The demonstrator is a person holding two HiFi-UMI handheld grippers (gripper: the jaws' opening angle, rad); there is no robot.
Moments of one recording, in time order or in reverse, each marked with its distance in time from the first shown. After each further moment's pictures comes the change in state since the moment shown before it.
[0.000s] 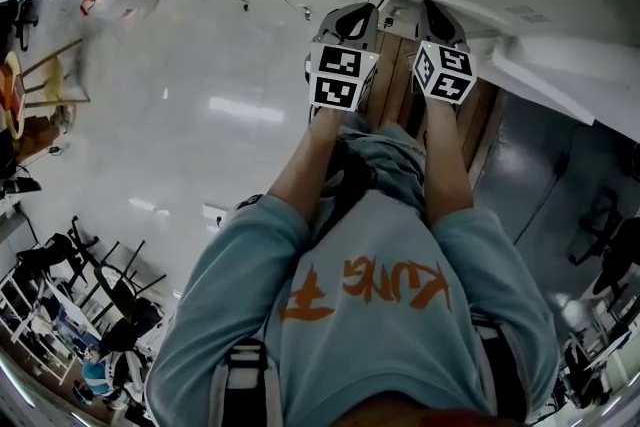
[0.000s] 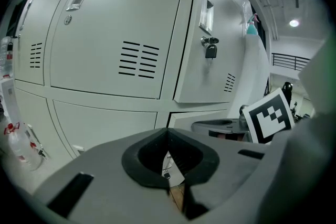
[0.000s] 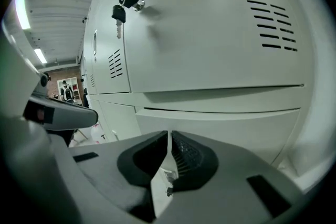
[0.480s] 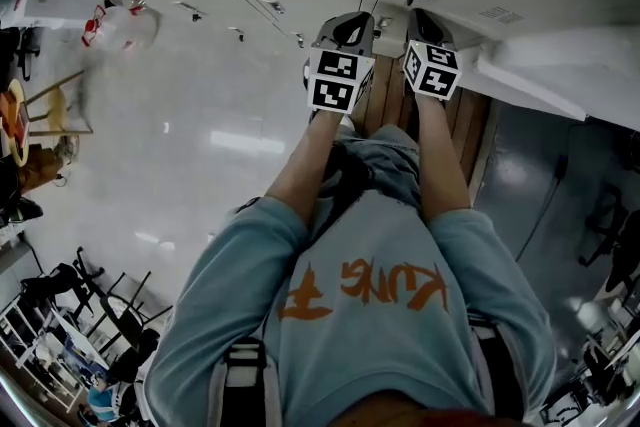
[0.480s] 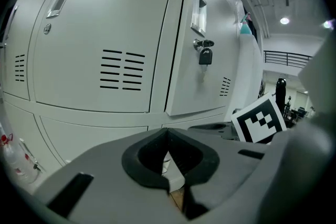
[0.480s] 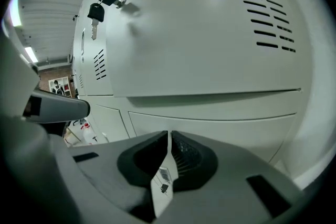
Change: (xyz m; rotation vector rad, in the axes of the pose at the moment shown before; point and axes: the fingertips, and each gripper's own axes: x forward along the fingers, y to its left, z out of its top) left arm 0.013 -0.016 0.024 0.058 -0.024 -0.054; right arm 0.006 -0.025 0.007 0.018 0.016 -0.090
